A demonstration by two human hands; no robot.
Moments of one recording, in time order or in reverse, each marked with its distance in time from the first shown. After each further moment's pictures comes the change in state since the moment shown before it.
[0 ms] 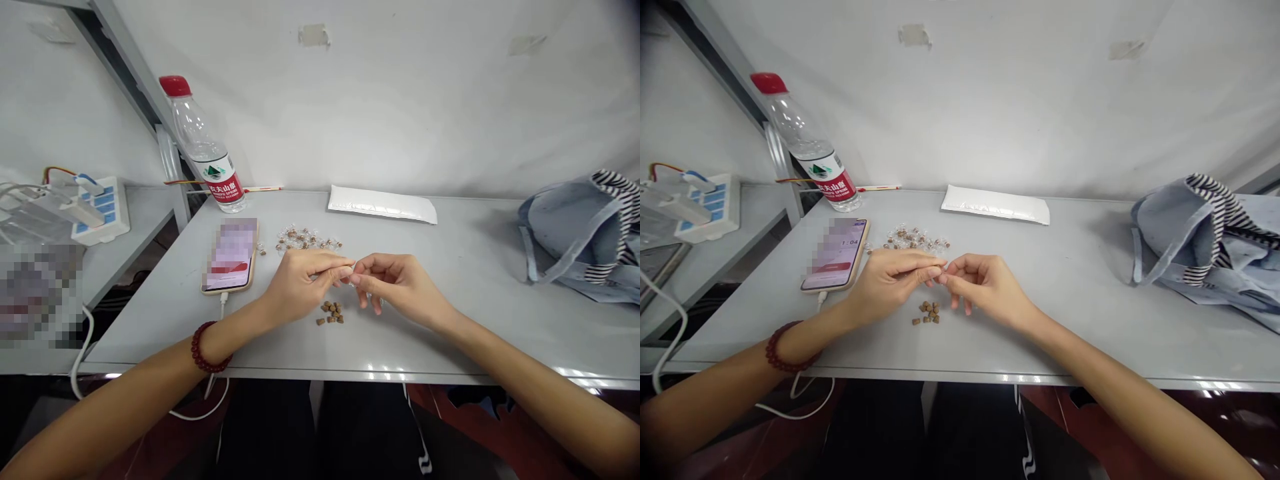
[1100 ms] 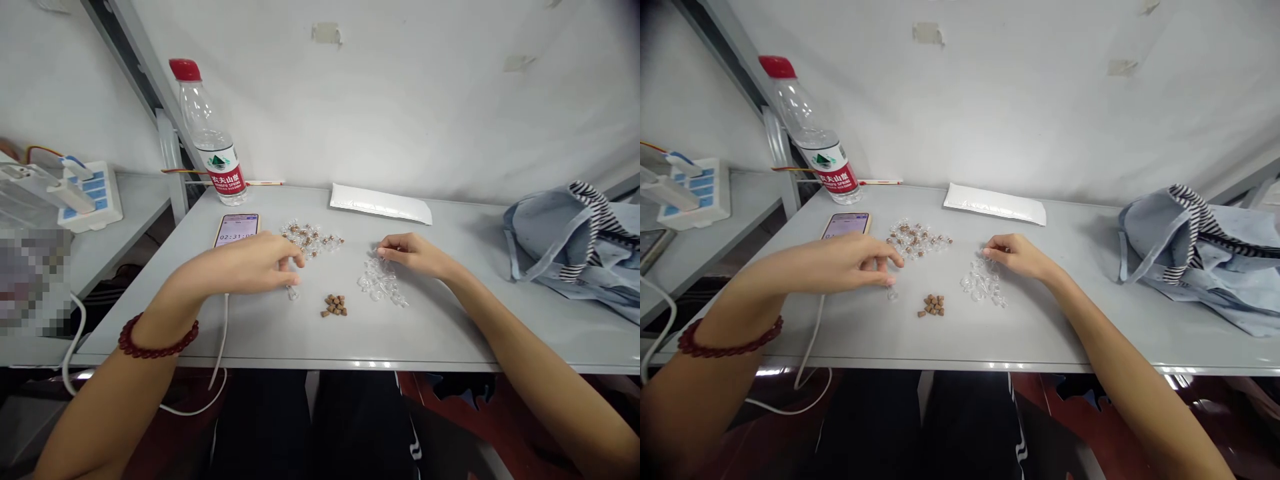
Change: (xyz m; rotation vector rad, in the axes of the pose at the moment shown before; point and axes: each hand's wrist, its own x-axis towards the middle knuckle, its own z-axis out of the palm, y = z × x) left_hand 0.011 0.014 -0.084 0.536 -0.743 -0.532; right_hand 0.031 0.023 -0.074 -0.669 -0.024 0.009
